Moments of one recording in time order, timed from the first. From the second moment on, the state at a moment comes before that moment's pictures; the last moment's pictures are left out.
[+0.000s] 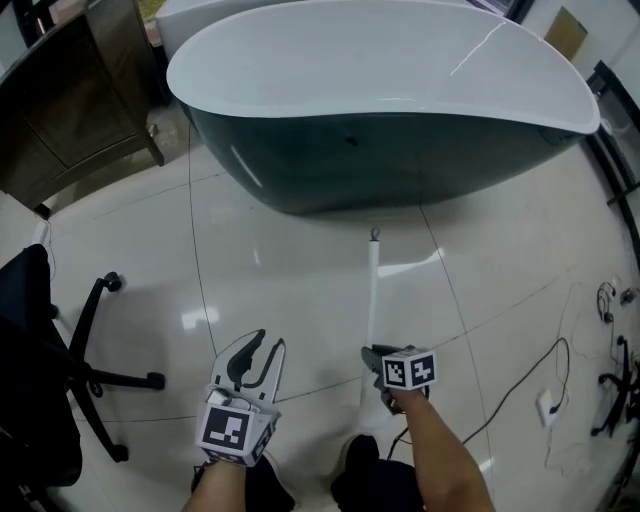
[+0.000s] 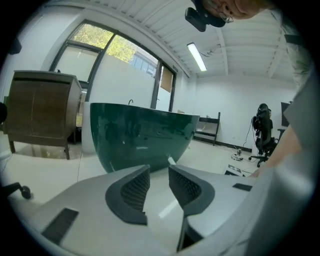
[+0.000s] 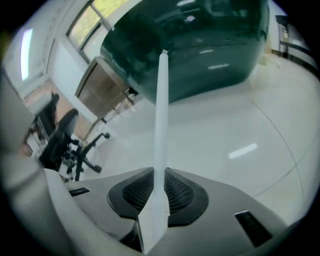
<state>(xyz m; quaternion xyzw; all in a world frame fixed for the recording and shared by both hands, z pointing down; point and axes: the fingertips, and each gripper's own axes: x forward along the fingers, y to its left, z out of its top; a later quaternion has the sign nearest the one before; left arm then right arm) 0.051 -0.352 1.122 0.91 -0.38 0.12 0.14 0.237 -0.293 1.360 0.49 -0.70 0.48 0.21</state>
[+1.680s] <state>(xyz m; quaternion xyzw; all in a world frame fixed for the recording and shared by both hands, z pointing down) -0.041 -0.106 0.030 0.89 -0.46 0.01 0.02 0.294 -0.037 0.007 0.53 -0.65 0.23 -0.49</state>
